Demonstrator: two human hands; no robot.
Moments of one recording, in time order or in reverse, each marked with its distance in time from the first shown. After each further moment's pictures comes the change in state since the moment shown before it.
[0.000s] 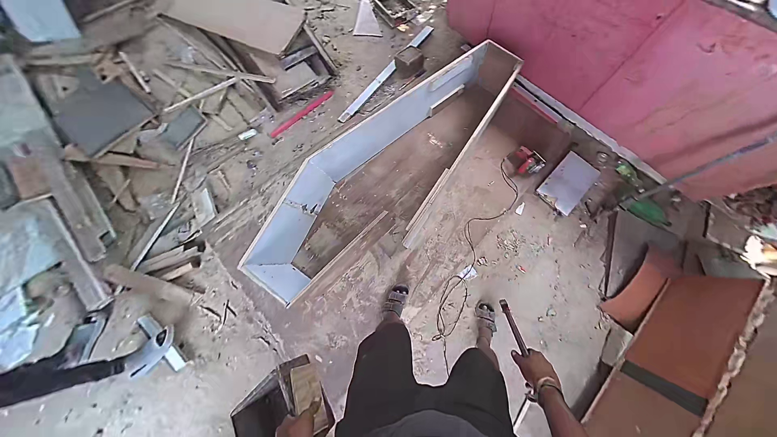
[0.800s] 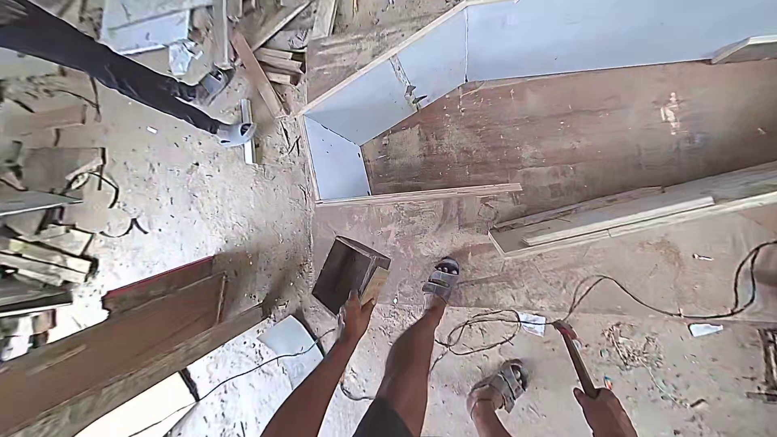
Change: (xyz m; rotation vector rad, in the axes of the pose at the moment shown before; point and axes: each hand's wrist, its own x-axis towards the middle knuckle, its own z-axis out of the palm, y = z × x) left_hand 0.208 0.065 0.244 0.043 -0.029 -0.015; right_hand 0.271 -0.239 -0.019 -0.586 0.121 -0.085
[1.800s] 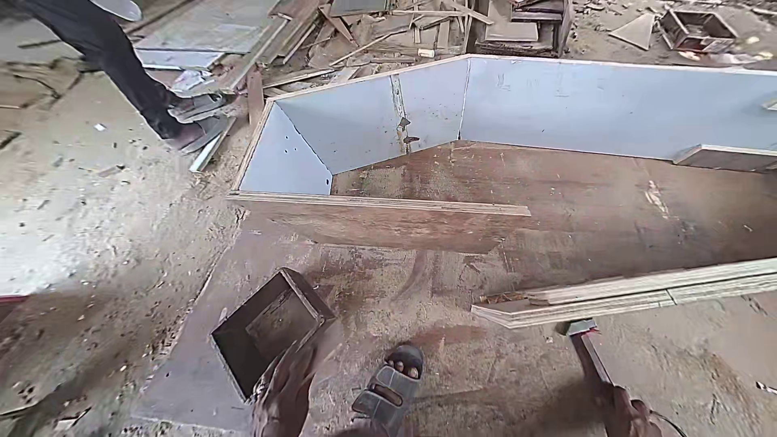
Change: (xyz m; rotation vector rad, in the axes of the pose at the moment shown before) left_hand 0.109 -0.010 0.200 -0.223 0.847 0.633; right_hand 0.306 -0.135 -0.031 -0.073 0.681 -0.334
